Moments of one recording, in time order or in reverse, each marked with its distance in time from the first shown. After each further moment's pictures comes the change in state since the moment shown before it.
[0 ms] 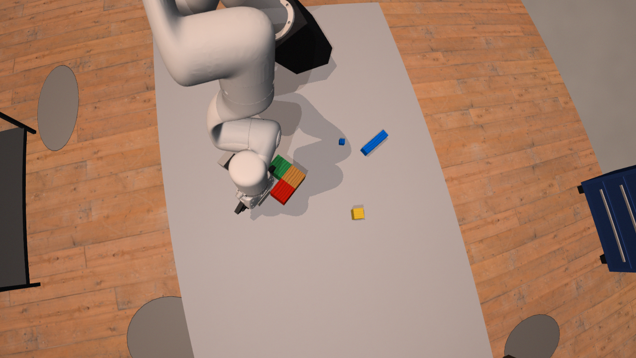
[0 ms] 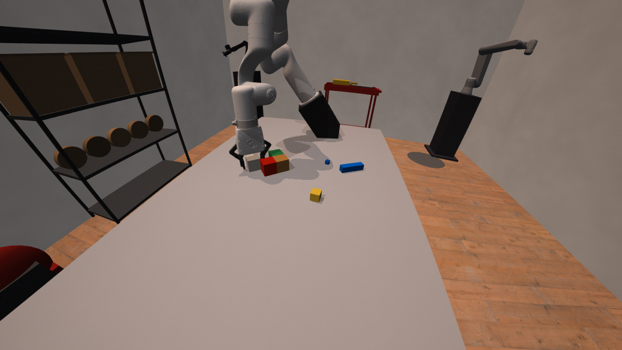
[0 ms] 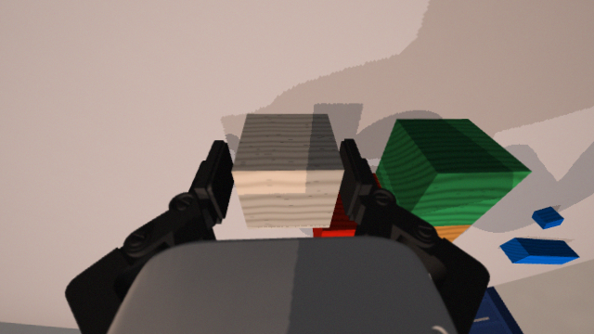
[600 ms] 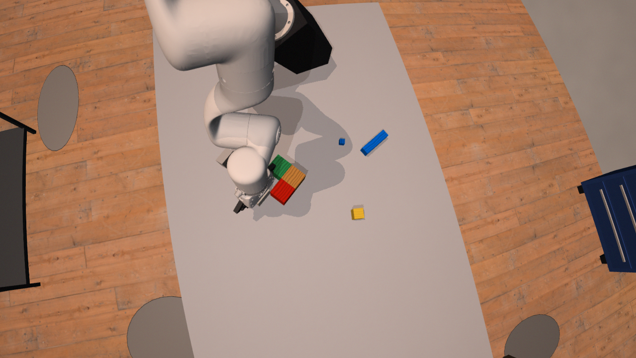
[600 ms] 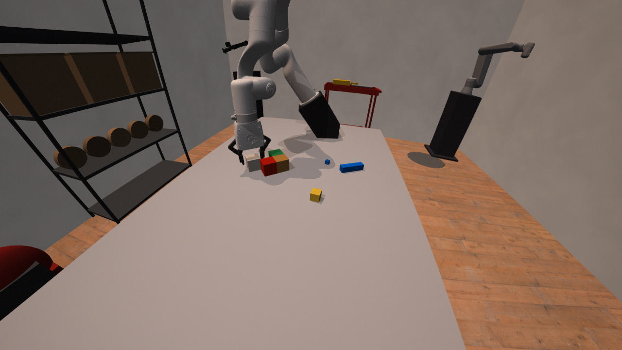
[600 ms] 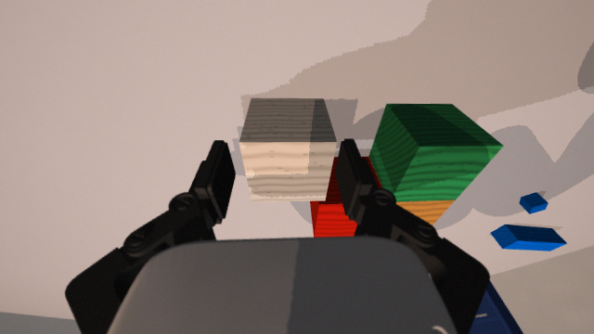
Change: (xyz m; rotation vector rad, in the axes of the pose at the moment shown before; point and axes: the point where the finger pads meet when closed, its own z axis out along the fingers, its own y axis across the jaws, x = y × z) arm -0.001 0.000 -0.020 0.001 -0.002 0.000
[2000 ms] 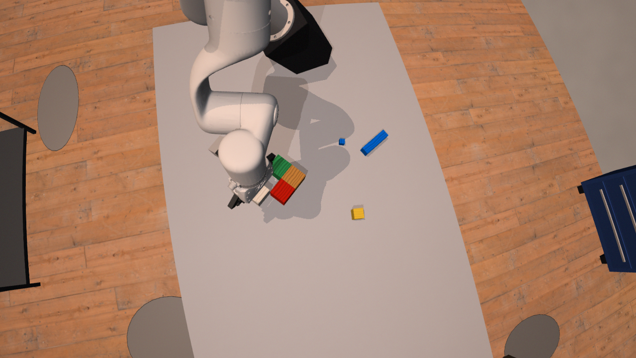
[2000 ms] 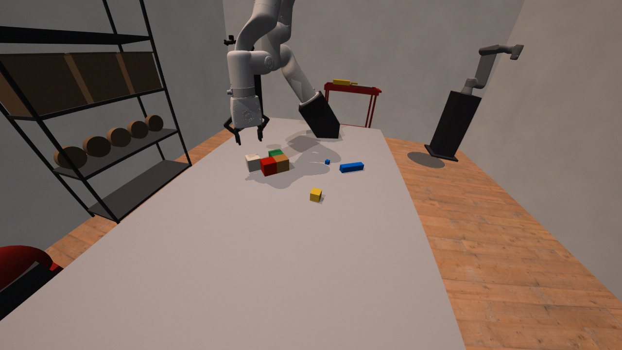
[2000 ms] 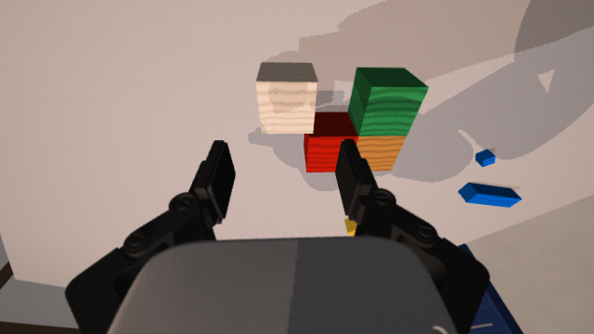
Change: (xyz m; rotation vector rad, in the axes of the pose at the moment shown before) arm 0.001 0.000 -0.082 -0.001 0.002 0.000
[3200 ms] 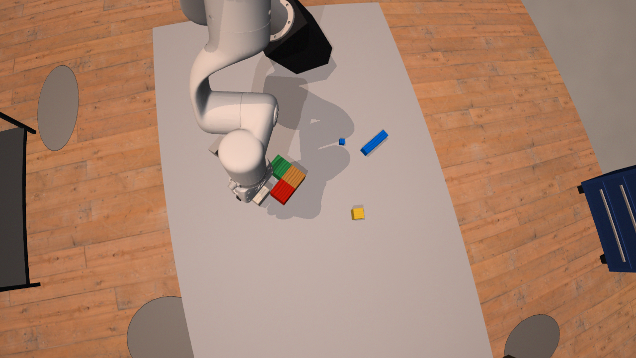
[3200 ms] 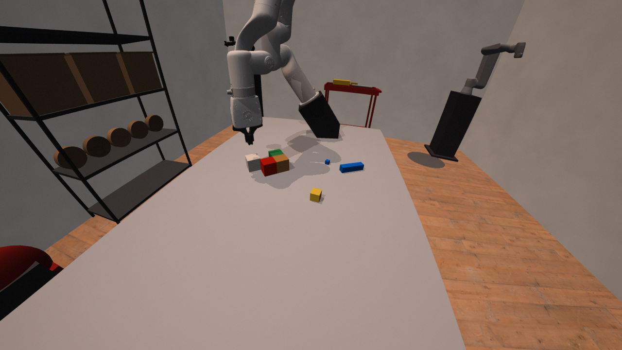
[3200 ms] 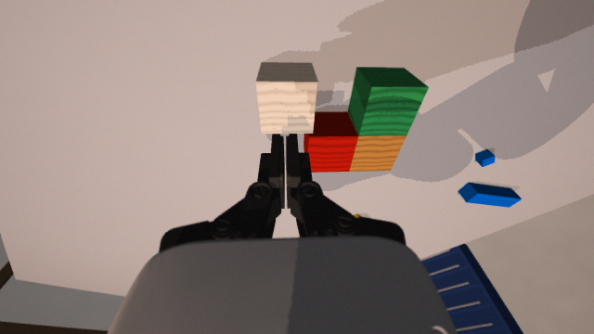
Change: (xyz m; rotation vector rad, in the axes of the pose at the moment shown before) arm 0.000 0.000 0.000 0.000 0.000 0.000
